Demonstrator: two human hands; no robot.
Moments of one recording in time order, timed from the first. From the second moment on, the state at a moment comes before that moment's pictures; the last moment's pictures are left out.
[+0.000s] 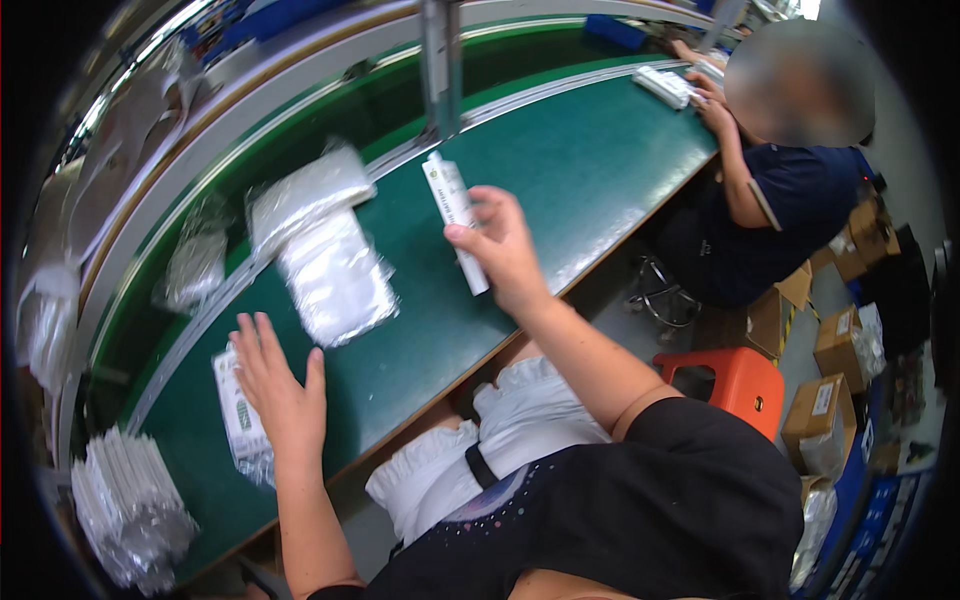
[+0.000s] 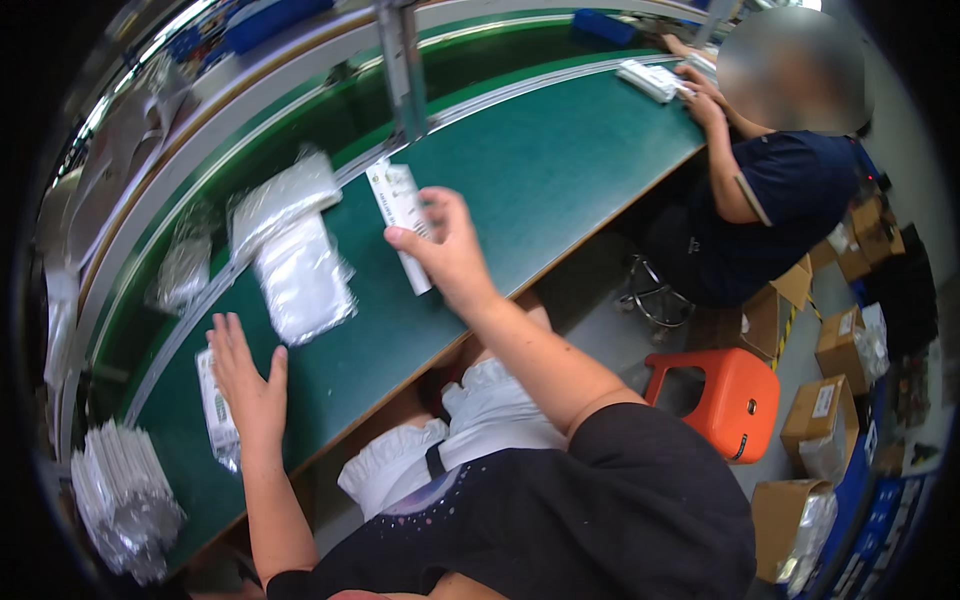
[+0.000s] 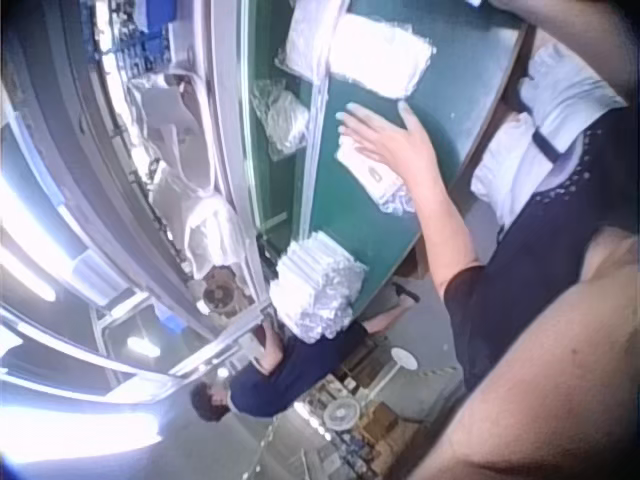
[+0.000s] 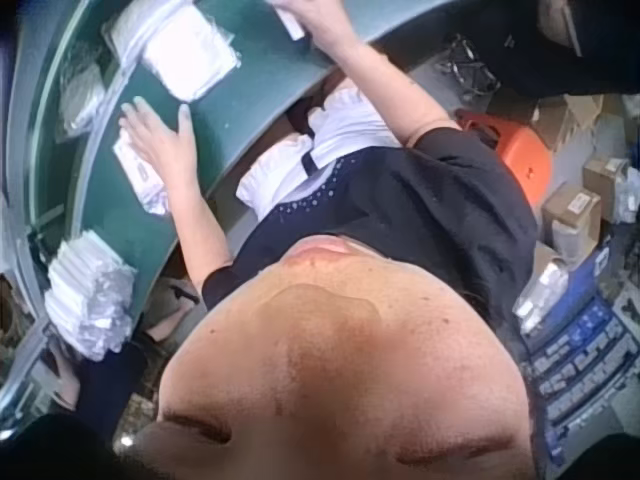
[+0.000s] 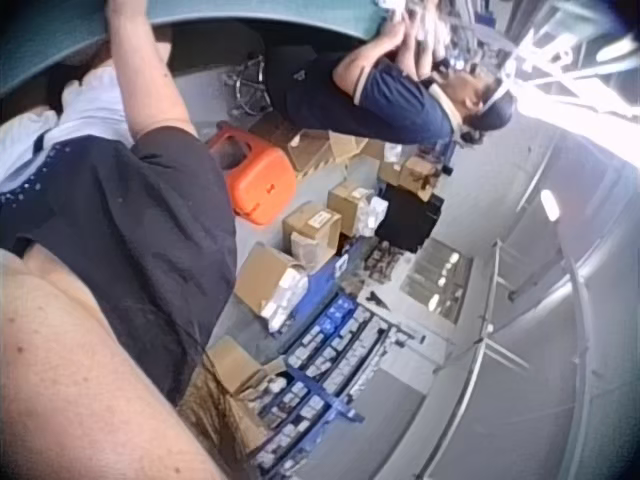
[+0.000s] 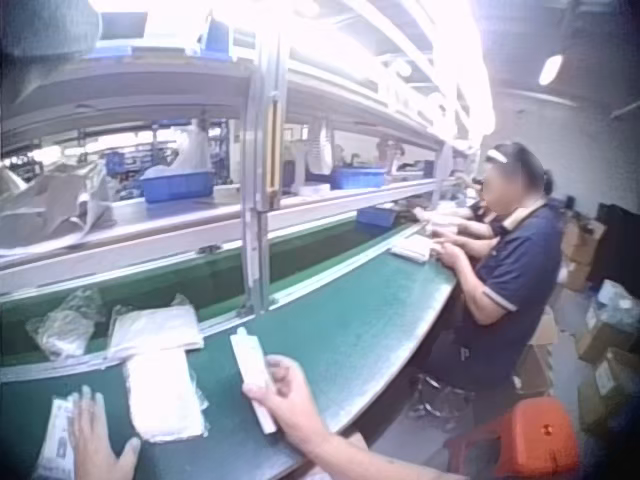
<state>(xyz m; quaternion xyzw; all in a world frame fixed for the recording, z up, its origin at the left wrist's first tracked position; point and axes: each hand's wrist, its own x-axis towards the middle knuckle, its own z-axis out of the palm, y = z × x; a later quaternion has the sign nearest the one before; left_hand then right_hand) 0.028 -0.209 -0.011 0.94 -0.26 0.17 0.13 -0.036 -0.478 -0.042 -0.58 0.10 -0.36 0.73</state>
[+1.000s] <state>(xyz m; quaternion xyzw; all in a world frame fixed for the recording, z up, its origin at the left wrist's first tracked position) 0.045 -0.244 -0.014 0.82 -0.32 0.09 0.47 -0.026 -0.447 -0.037 -0.37 -0.07 0.15 0.91</state>
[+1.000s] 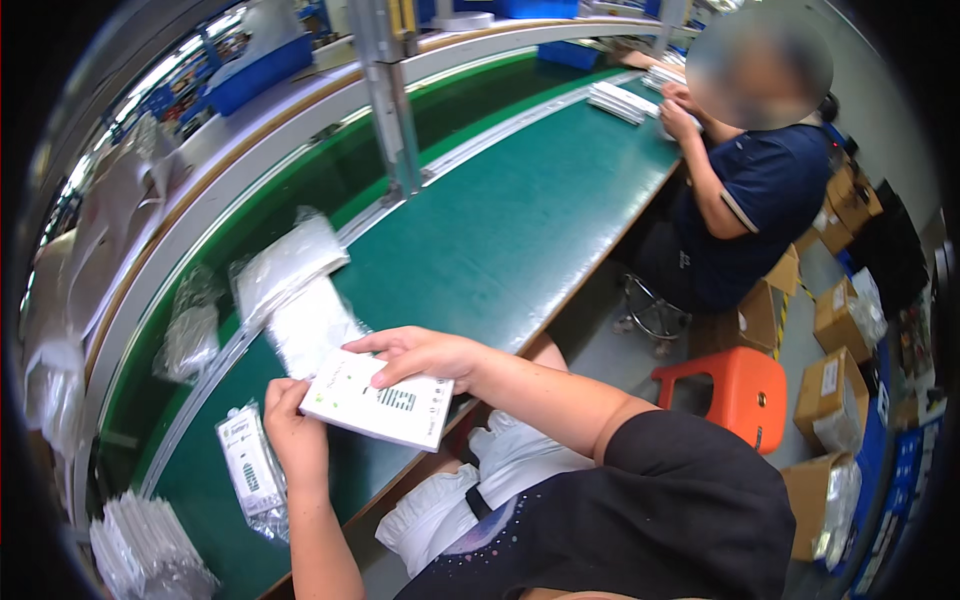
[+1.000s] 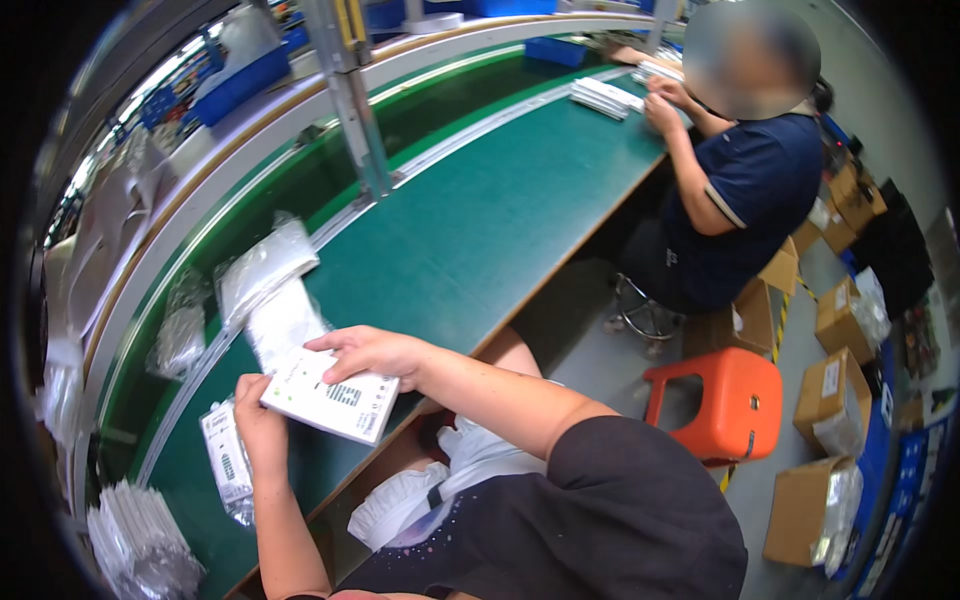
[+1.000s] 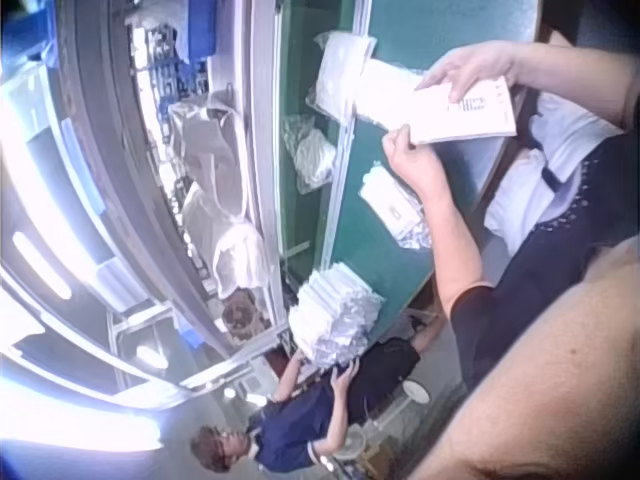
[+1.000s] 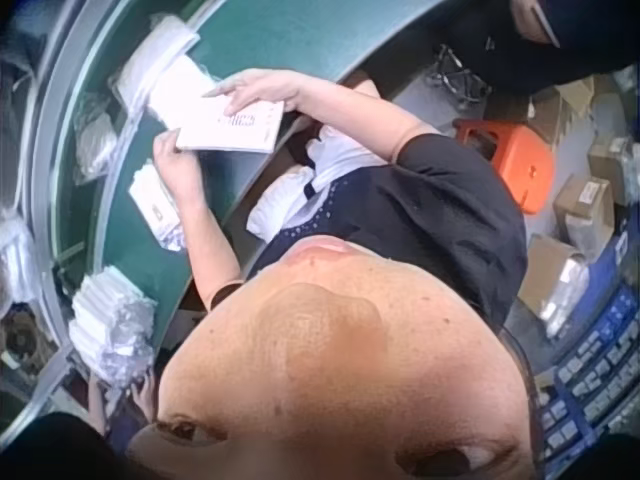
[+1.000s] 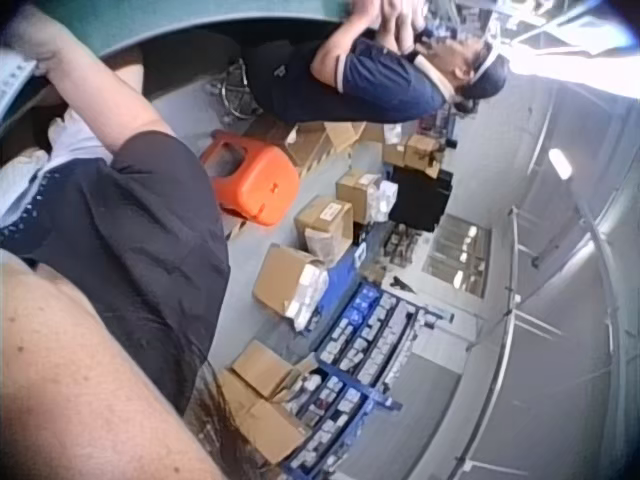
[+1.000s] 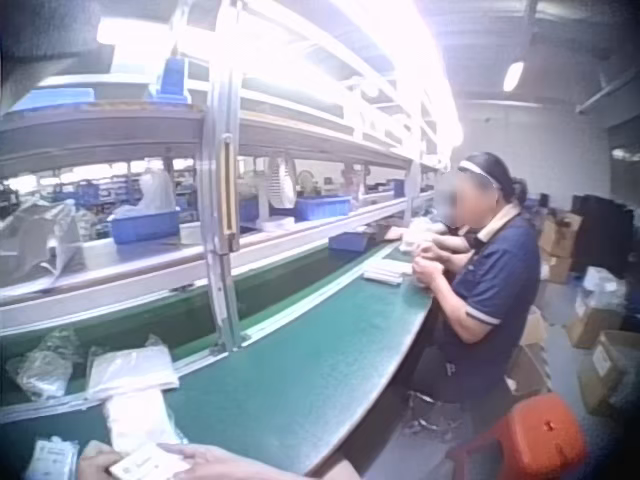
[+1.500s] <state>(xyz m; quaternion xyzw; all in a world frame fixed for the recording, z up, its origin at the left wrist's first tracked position) 0.042 -0.237 -0.009 0.74 -0.18 -0.08 0.64 -0.027 -0.435 -0.019 -0.37 -0.05 0.18 0.91</state>
